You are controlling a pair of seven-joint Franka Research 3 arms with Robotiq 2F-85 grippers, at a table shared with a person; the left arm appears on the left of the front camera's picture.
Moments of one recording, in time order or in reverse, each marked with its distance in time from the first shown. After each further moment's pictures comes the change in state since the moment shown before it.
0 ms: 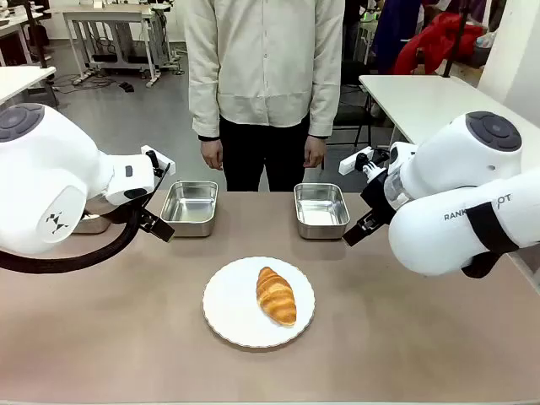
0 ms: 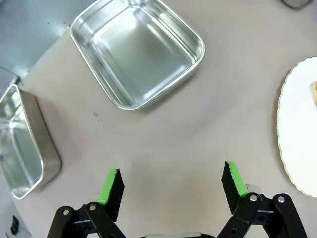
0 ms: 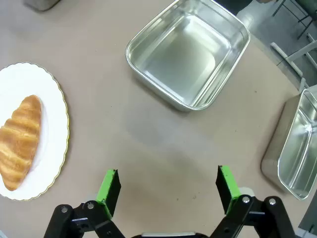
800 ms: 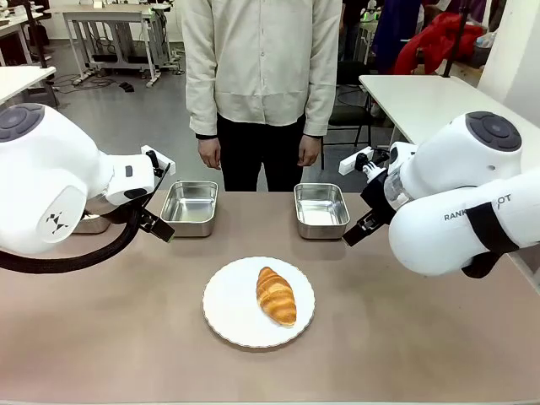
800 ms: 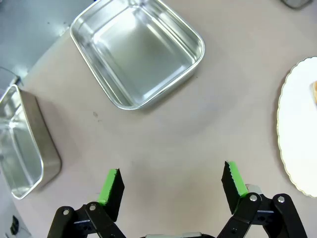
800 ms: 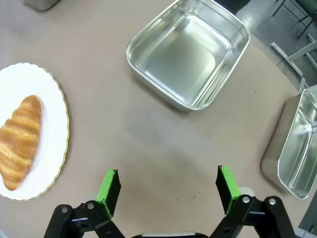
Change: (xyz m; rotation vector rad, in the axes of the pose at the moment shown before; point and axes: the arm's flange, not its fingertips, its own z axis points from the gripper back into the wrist) left arm 0.000 0.000 0.000 0.000 0.000 0.000; right arm 0.000 0.000 0.000 0.000 0.000 0.001
